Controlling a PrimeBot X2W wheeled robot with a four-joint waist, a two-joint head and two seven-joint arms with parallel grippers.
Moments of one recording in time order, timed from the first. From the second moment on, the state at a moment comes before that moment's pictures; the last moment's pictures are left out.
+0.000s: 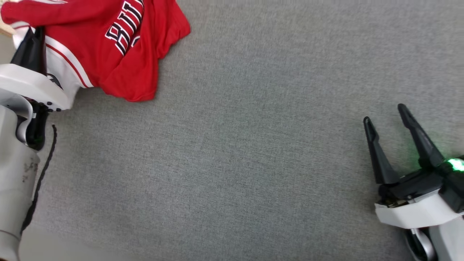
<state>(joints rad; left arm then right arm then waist) -0.94 0.38 -0.35 0.94 -0.68 -0.13 -0.23 -0.17 -0.34 0.23 -0.02 0.22 0.13 -0.27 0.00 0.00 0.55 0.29</state>
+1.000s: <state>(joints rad) -0.87 0.45 -0.45 0.20 -0.68 -0.05 -0.14 -0.12 -0.07 0.24 0.04 0.24 0.13 -0.26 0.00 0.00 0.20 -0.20</state>
